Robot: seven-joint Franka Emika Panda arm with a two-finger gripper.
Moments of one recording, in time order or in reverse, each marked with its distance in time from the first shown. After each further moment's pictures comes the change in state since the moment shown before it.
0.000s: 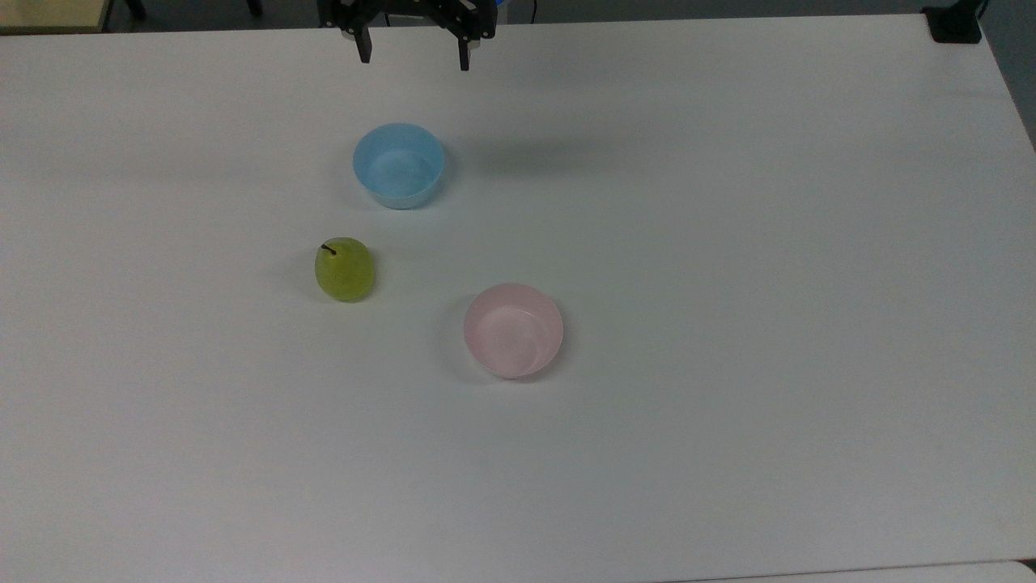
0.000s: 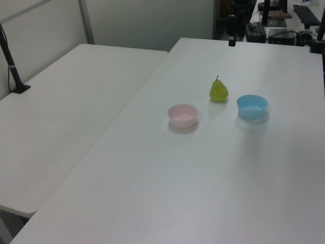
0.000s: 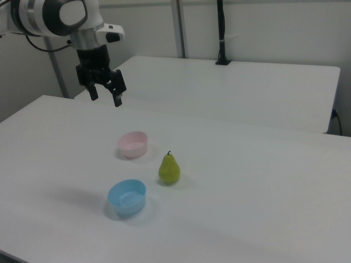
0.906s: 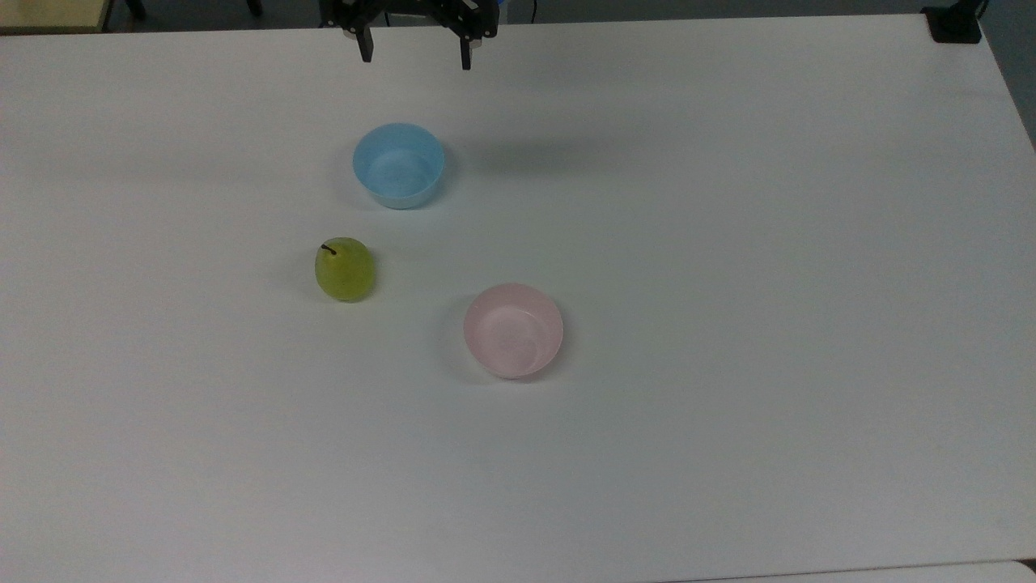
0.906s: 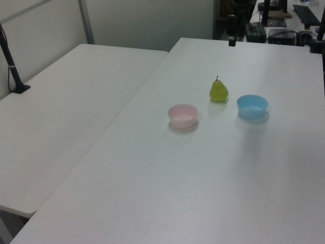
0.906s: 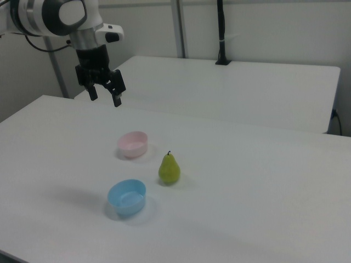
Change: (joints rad) arm 0.003 0.000 0.000 0.001 -0.002 -0.003 0.001
